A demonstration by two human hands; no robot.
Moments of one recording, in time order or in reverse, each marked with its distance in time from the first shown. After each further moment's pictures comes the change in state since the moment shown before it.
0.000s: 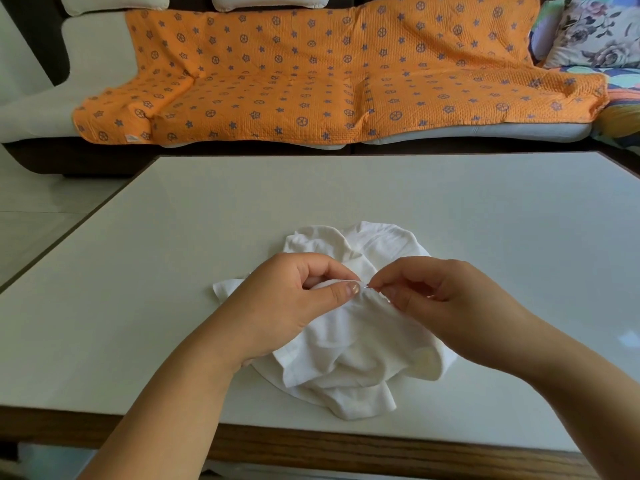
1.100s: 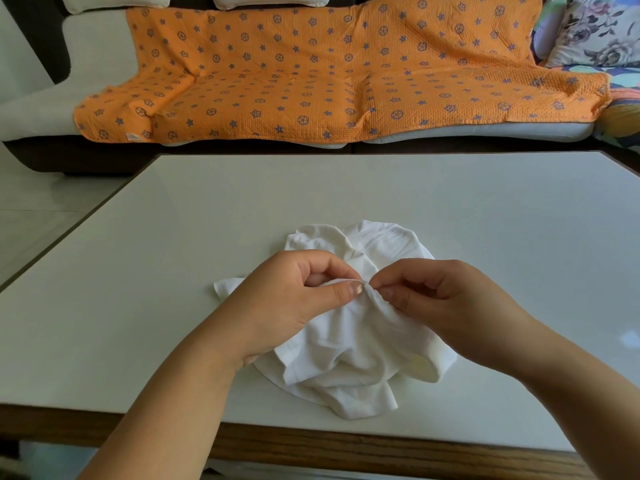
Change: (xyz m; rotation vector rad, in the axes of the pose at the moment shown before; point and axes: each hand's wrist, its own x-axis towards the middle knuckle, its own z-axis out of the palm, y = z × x) left_hand 0.000 0.001 0.000 -0.110 -0.032 -0.017; right_hand 0.002 0.003 0.003 0.109 -0.008 0.016
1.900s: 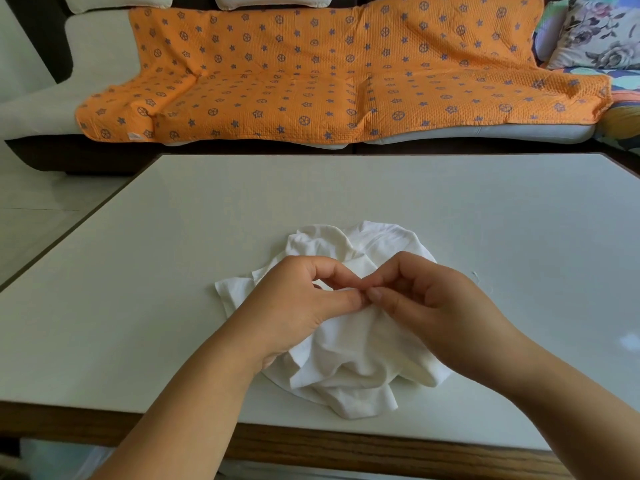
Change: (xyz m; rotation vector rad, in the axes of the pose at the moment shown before) left_hand 0.004 -0.003 0.012 0.025 0.090 -0.110; right_hand -0.003 -0.007 0.017 0.096 0.066 -0.022
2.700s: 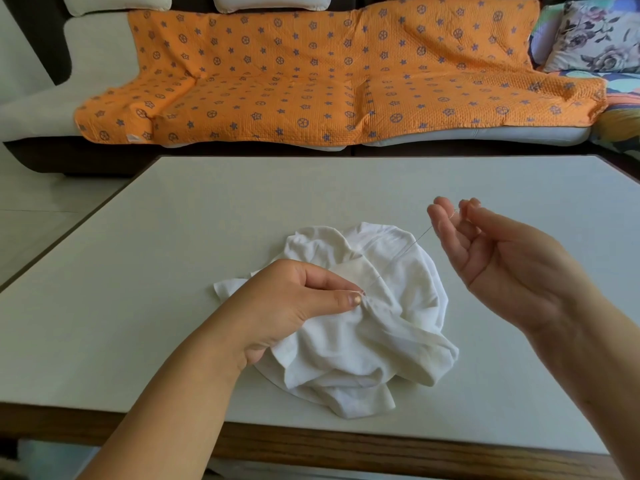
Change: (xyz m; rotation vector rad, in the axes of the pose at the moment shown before) left_hand -0.002 0.002 -0.011 -0.104 -0.113 -0.100; right_hand 0.025 -0.007 -0.052 1.312 0.359 0.298
